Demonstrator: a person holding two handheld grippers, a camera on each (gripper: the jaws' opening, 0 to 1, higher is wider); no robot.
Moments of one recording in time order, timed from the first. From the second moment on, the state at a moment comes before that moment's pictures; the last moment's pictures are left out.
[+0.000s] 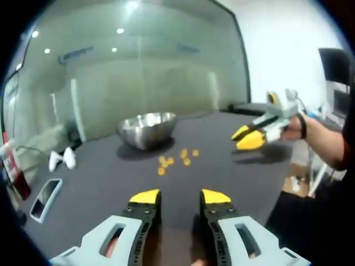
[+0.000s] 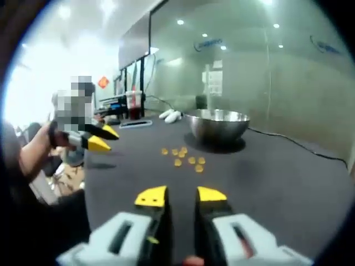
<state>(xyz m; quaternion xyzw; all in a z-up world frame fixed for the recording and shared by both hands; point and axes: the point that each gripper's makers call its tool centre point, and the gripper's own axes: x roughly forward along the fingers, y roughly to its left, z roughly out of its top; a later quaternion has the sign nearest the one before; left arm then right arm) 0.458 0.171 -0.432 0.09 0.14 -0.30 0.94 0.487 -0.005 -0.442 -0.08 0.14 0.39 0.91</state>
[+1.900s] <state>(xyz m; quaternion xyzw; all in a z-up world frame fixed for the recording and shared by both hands) 0.453 0.179 -0.437 0.10 0.13 -0.30 0.94 0.583 0.050 -0.480 -0.08 0.17 0.39 0.90</state>
